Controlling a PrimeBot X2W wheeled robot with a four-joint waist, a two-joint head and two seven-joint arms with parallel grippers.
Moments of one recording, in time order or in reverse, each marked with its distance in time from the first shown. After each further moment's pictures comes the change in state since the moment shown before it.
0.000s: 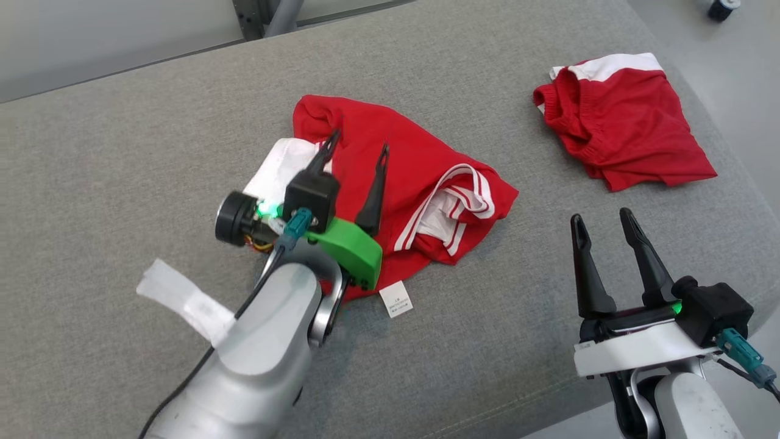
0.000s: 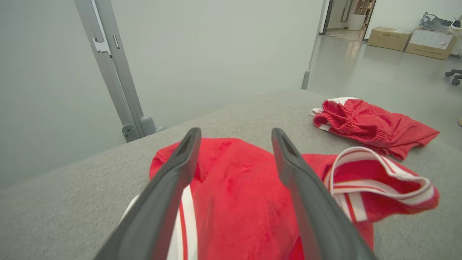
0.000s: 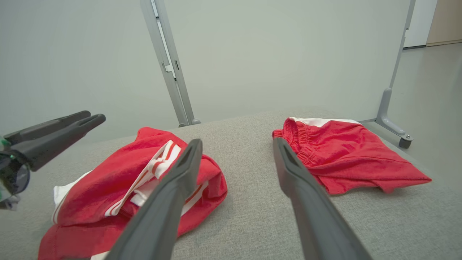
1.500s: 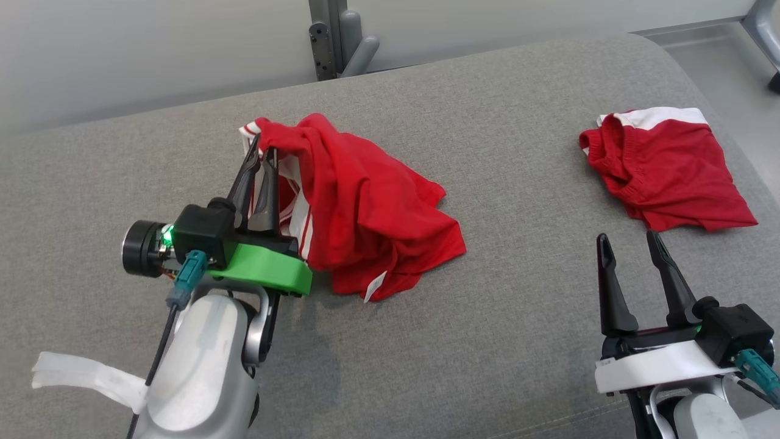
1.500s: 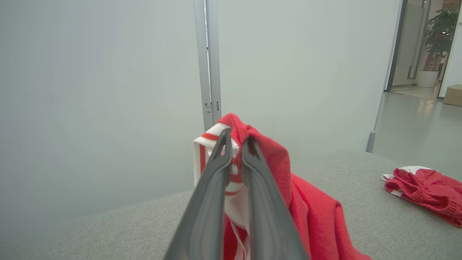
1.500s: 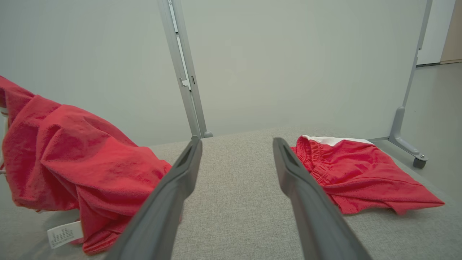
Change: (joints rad) left arm 0.309 0.020 0.414 -0.341 0.221 -0.092 0.002; right arm 0.067 0.000 -0.072 -0.017 -0.033 0.000 0.000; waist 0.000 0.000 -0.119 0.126
